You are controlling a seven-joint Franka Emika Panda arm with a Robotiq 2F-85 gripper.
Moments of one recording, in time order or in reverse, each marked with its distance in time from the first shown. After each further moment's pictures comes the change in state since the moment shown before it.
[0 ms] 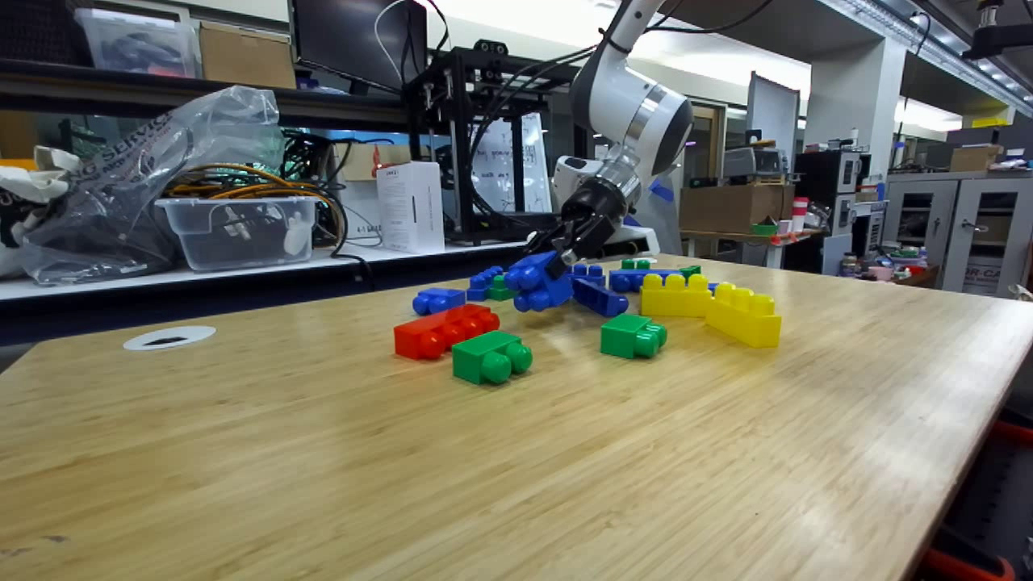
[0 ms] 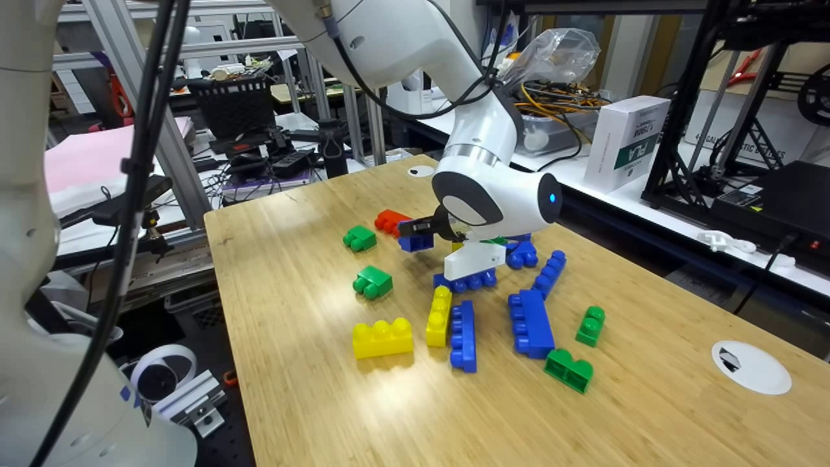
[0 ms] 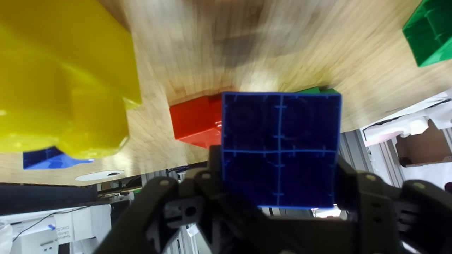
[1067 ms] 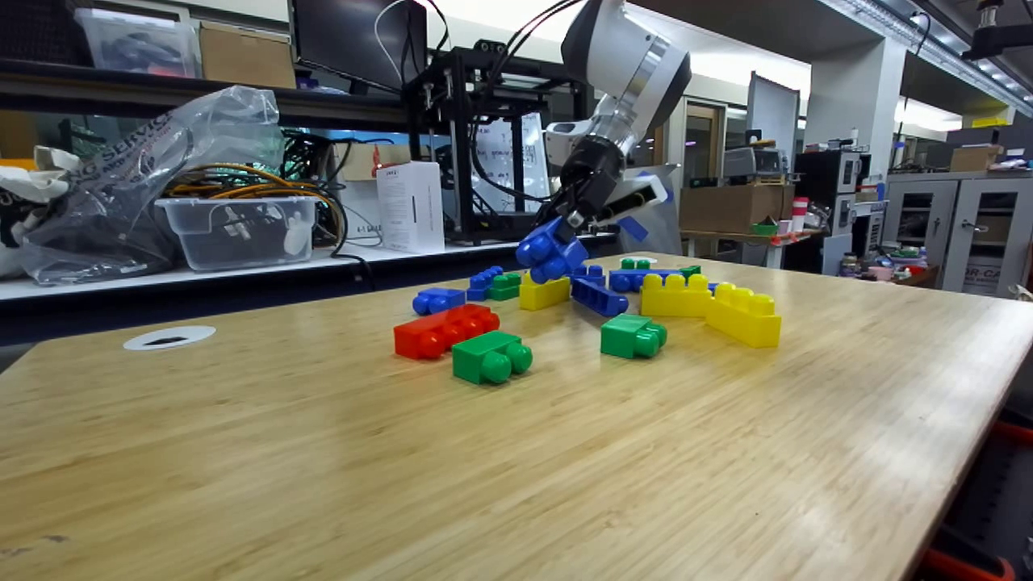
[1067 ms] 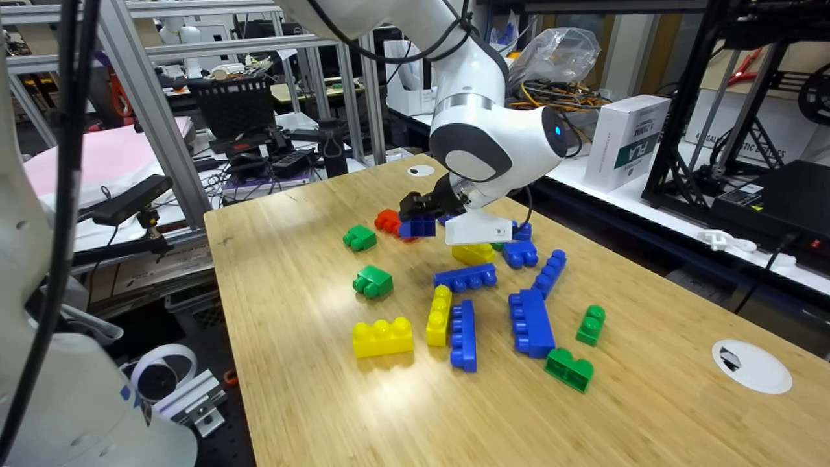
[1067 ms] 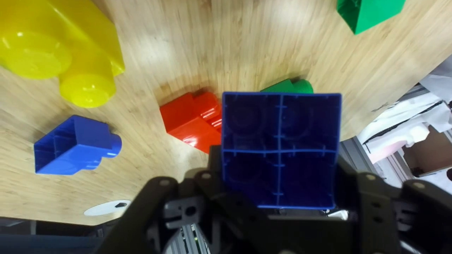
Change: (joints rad) arm 0.003 -0.120 0.016 -0.004 -0.180 0.012 0.294
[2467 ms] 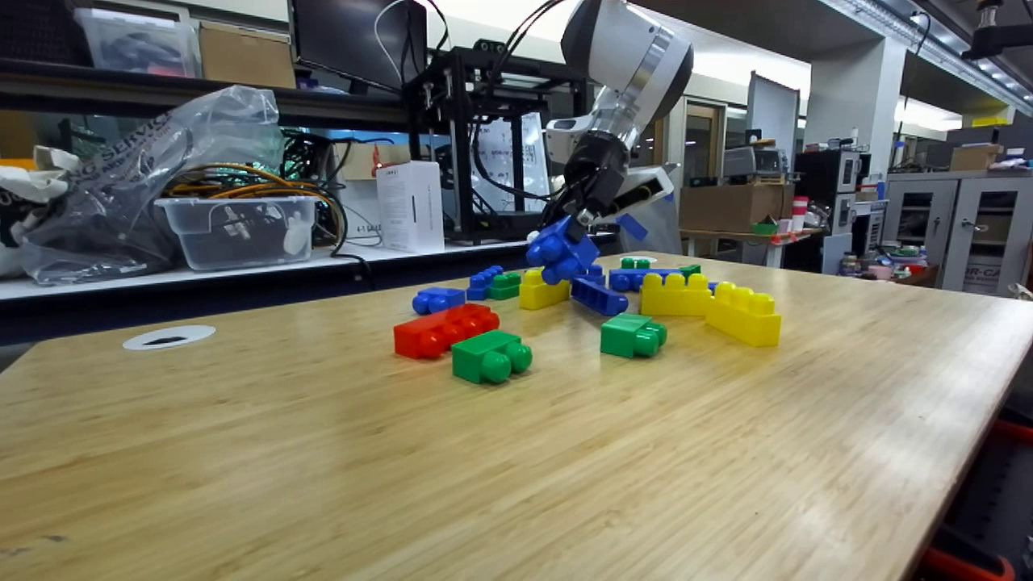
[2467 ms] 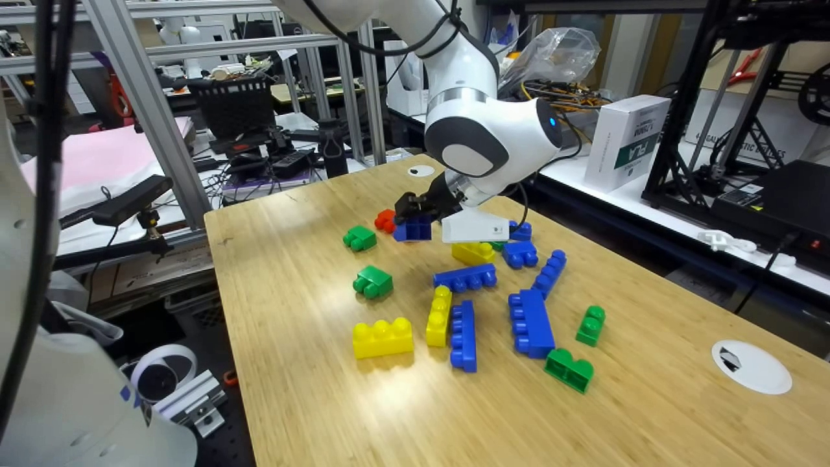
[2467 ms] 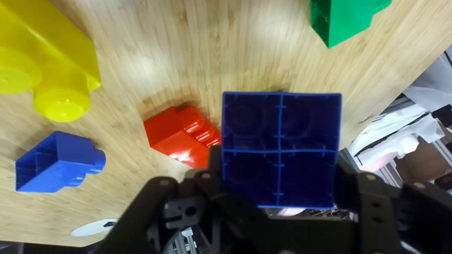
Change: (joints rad) arm 0.000 -0.027 0.008 -0.022 -0.069 0.000 0.047
